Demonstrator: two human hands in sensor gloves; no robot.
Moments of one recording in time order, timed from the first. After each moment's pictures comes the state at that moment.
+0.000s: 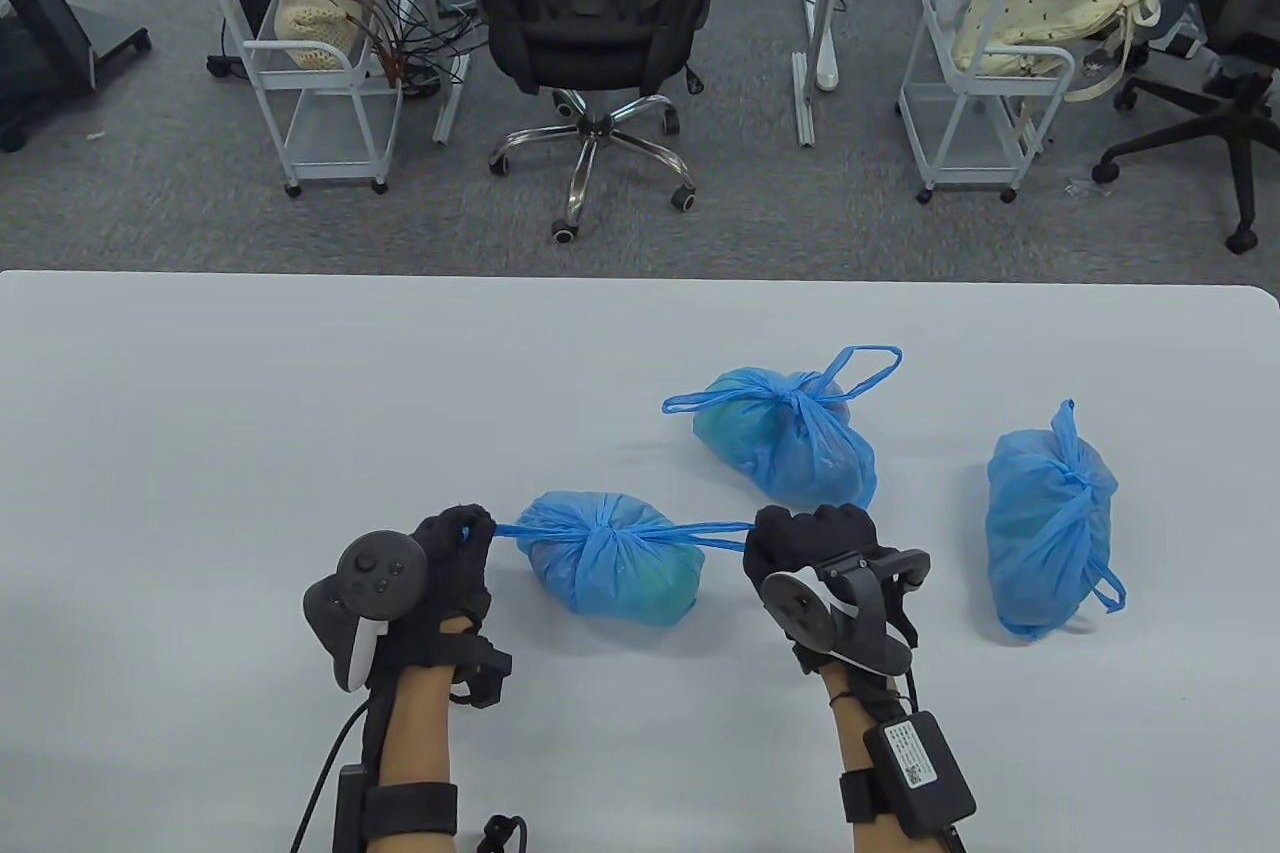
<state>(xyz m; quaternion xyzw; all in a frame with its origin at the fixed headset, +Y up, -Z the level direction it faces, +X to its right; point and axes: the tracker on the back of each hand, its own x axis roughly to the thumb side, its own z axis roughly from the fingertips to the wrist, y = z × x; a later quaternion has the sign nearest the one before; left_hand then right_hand) -0.236 -0.739 -0.312 0.10 0.06 0.36 0.93 0.133 -0.705 -0.310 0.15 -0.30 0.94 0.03</state>
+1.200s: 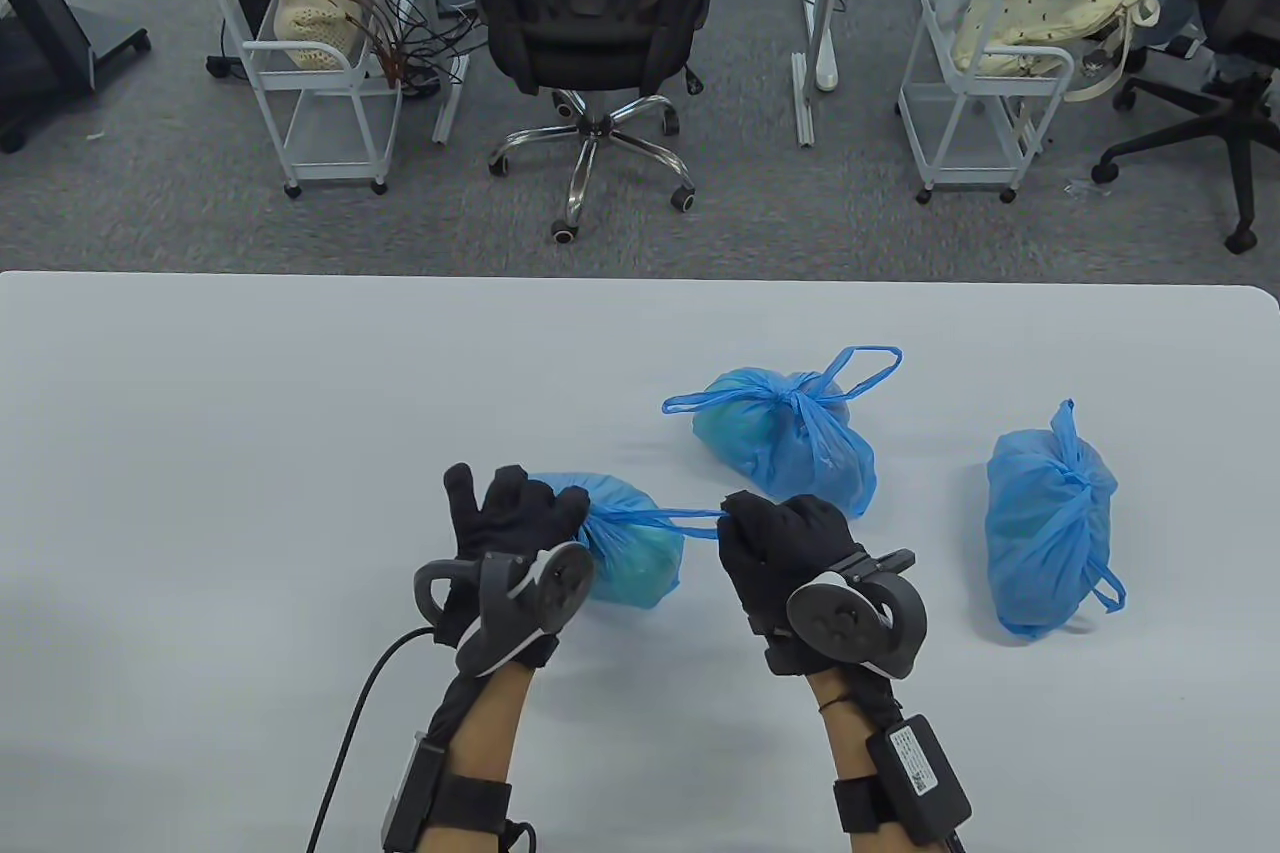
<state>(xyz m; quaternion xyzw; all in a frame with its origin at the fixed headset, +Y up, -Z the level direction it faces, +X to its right) -0.141 -0.682 -0.319 0.19 -0.04 0.07 0.98 0.132 -0.689 -0.301 0.18 -0.34 0.90 0.21</state>
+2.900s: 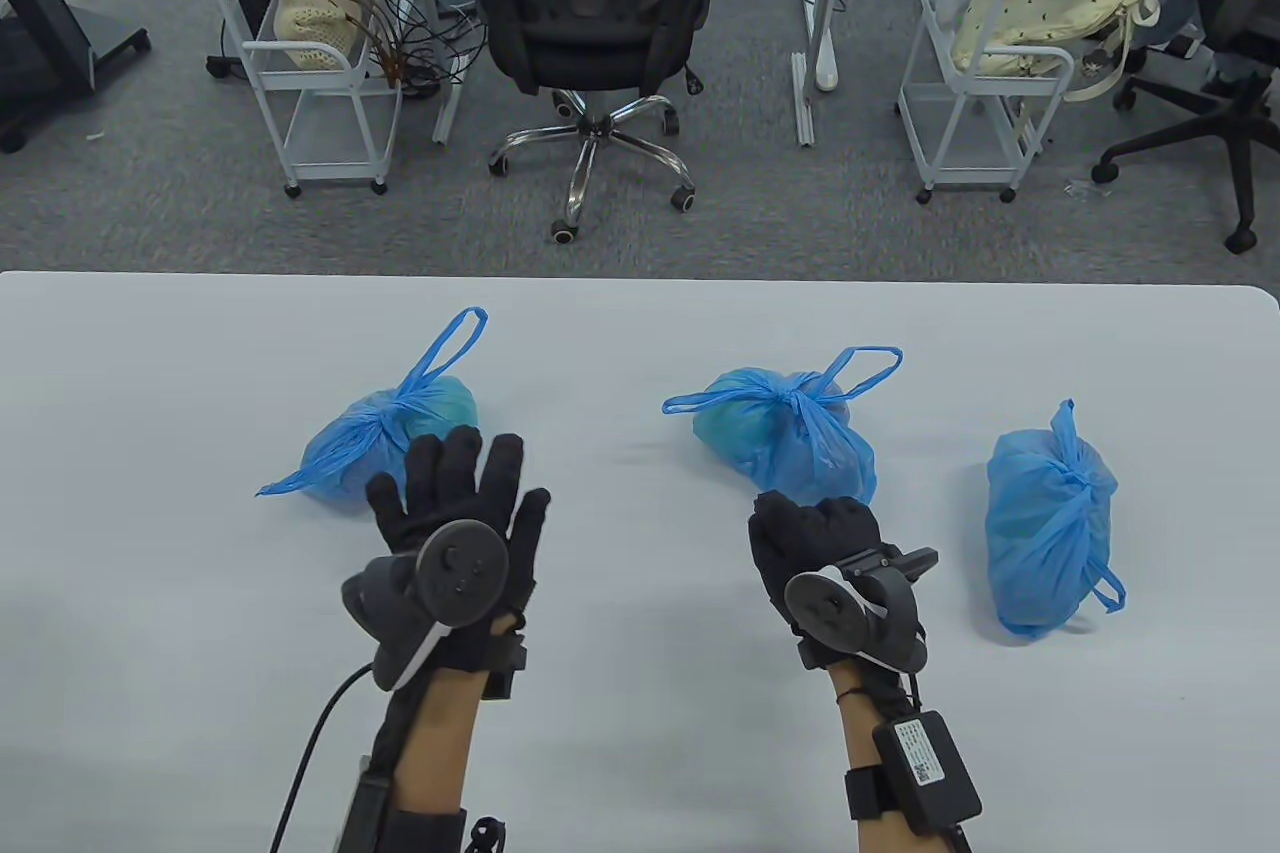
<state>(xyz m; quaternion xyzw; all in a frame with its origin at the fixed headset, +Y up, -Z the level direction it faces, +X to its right) -0.168 -0.666 -0.286 0.14 -0.01 0.19 0.97 0.142 -0.700 -0.309 0.16 -0.32 0.93 0.11</state>
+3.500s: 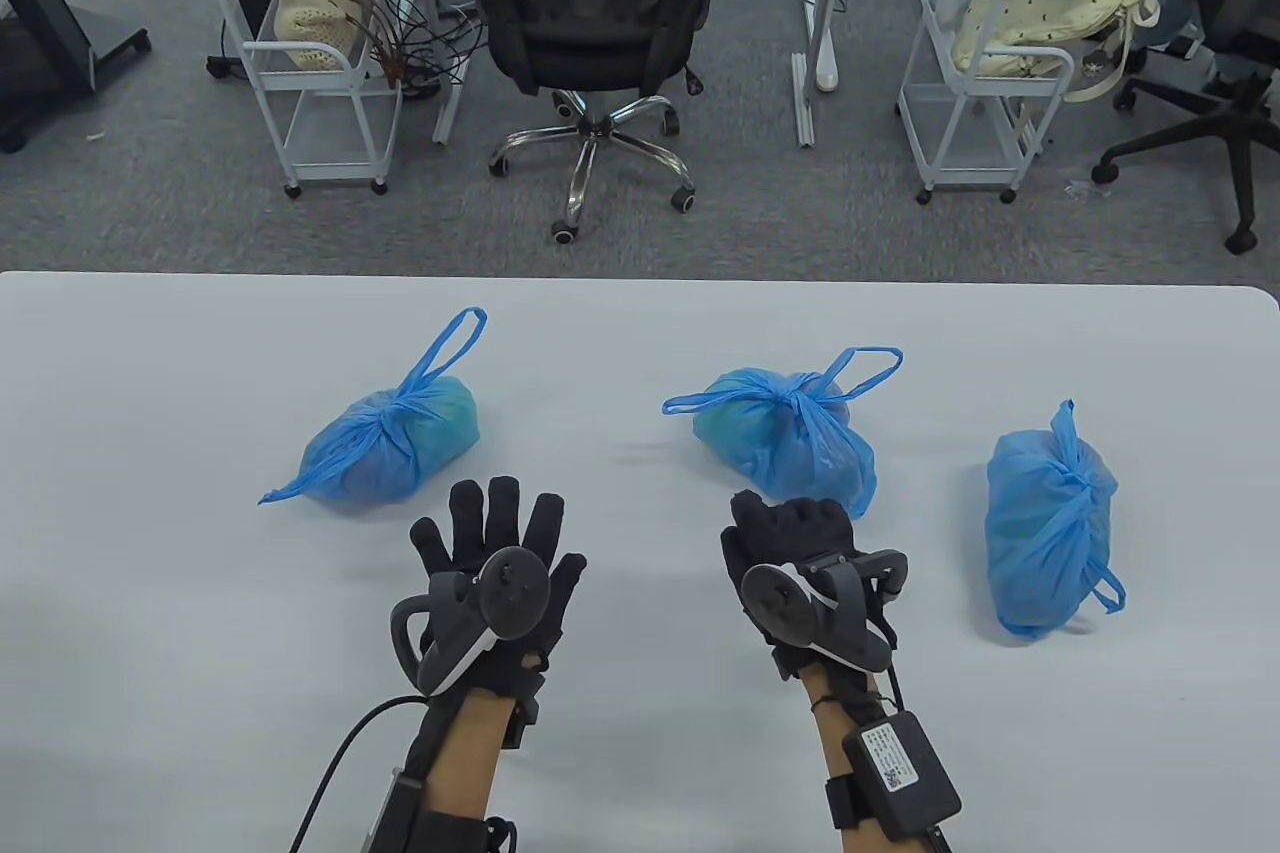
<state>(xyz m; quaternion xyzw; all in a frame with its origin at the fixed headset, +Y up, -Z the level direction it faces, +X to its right) -0.161 -0.729 -0.298 0.02 -0.02 0.13 0.99 0.115 -0.708 -0.311 0.14 -0.23 0.96 0.06</state>
